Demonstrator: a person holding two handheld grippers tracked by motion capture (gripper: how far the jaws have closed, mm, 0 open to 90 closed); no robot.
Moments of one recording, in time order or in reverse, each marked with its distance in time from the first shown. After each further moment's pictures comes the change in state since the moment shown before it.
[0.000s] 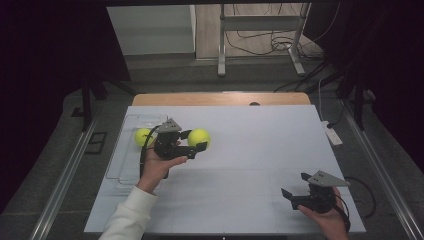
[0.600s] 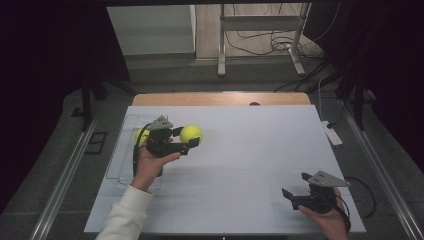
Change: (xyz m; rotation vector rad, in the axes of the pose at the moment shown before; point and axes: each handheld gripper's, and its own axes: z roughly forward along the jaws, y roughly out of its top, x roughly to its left) left arm 0.014 -0.001 -0.013 -0.026 0.049 -0.033; right arm 0.000 0.000 -0.001 -0.003 -0.008 -0.006
